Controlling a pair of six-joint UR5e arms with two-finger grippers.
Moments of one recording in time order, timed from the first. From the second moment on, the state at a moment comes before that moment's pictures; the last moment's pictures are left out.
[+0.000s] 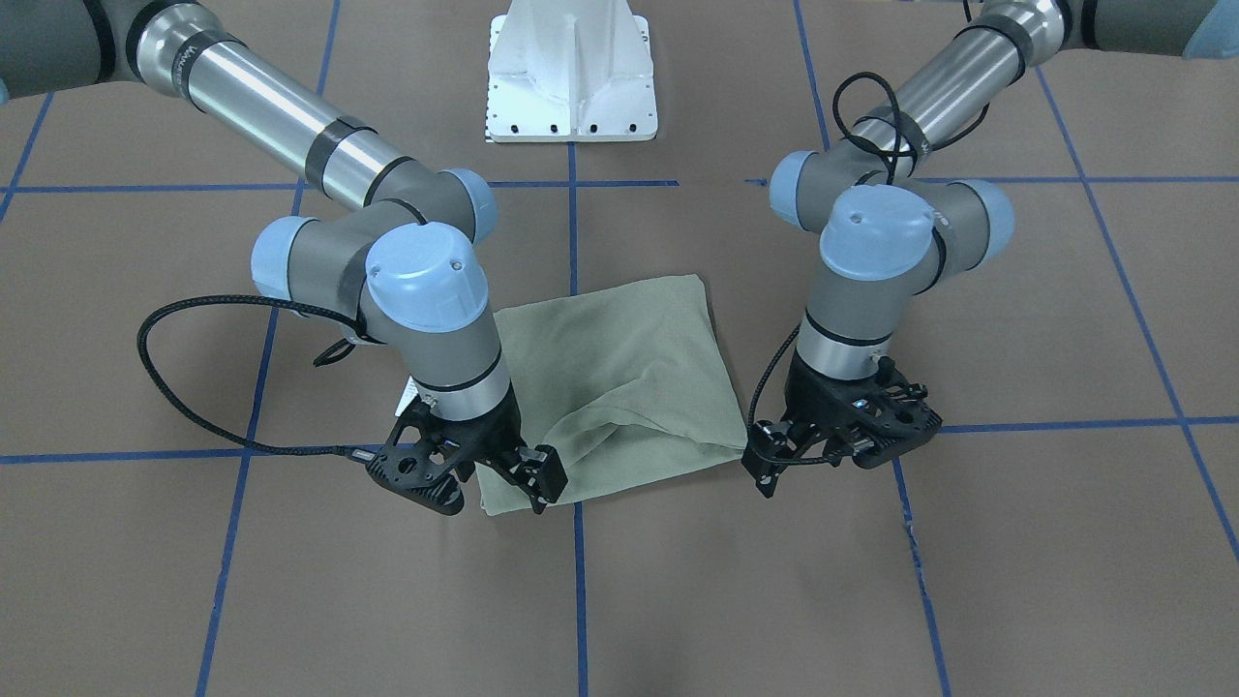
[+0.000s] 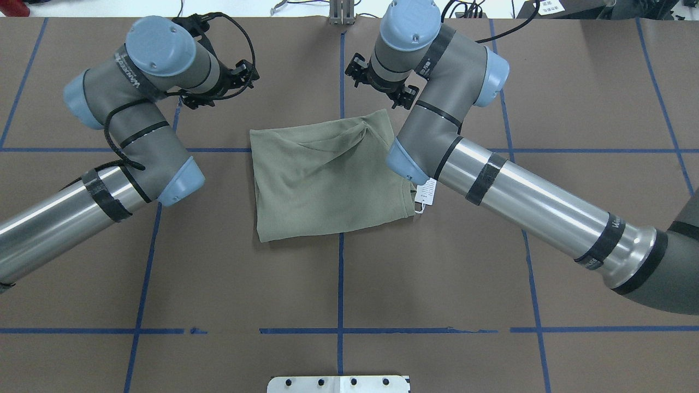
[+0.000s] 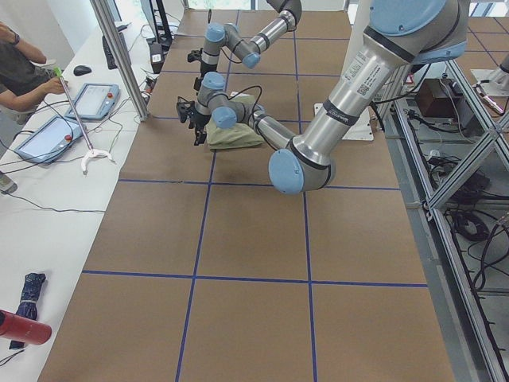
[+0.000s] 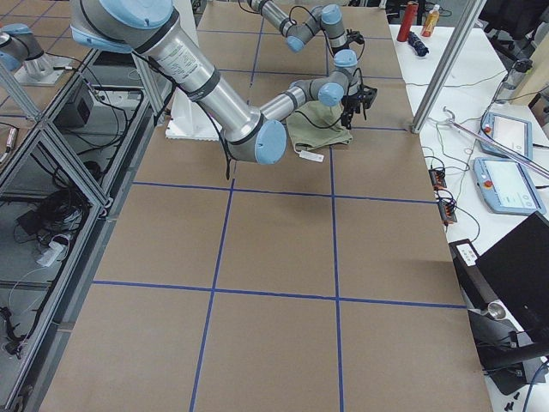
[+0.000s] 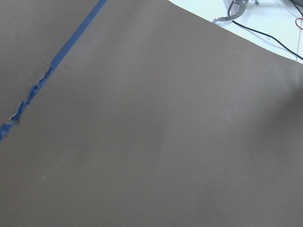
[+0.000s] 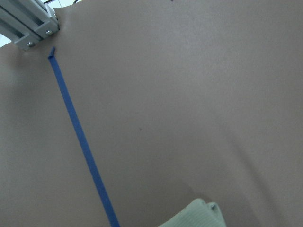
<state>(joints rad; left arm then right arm) -0.84 -2.22 -1.39 -1.98 -1.80 -1.41 0.78 -0.64 1.14 -1.21 1.88 1.53</state>
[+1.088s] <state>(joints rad) -1.36 -1.76 -1.66 -1.86 -2.04 -0.24 1.32 -1.13 1.21 -1.28 2.26 0.33</state>
